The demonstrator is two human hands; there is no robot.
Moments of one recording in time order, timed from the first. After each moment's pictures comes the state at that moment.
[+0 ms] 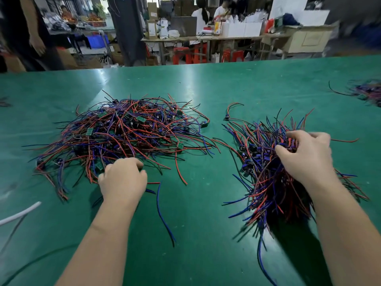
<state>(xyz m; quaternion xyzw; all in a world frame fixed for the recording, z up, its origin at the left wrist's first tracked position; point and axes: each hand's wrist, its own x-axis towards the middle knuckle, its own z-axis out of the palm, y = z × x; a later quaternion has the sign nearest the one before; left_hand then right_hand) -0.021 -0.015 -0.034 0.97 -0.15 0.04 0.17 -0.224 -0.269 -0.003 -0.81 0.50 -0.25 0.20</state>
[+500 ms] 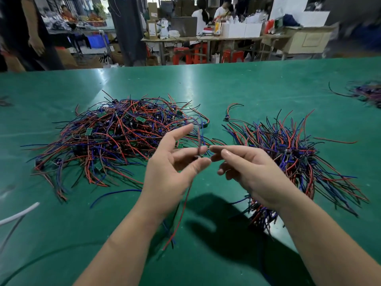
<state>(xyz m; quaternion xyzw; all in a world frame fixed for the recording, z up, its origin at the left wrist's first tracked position) -0.091 -0.048 -0.004 0.60 -0.40 -0.10 0.68 -0.191 -0.191 -0.002 -0.67 0.12 -0.19 0.71</state>
